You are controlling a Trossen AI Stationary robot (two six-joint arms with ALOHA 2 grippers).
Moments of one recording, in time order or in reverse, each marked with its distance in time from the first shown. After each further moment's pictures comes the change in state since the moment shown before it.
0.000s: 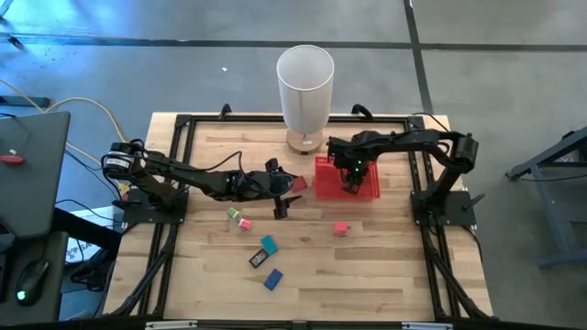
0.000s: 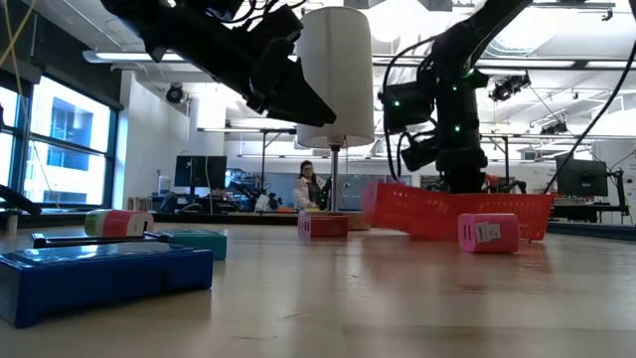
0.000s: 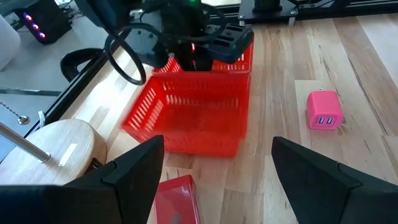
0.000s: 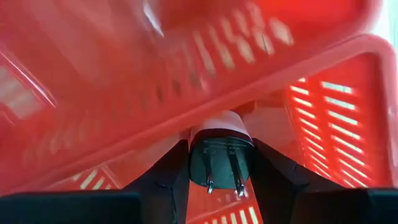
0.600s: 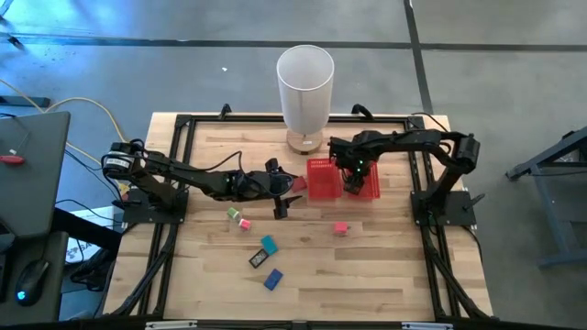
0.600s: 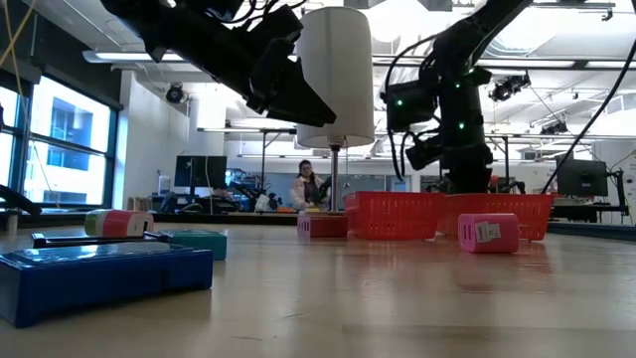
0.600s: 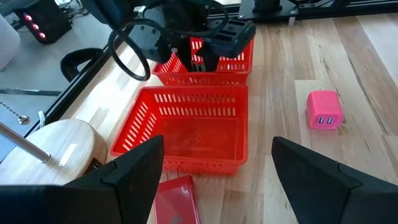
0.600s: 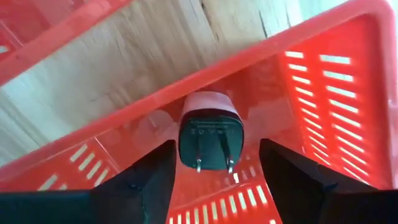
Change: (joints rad) left arm 0.000 0.000 -0.001 0.000 0.000 0.000; right arm 0.000 -0.018 -0.001 -0.050 0.005 0.008
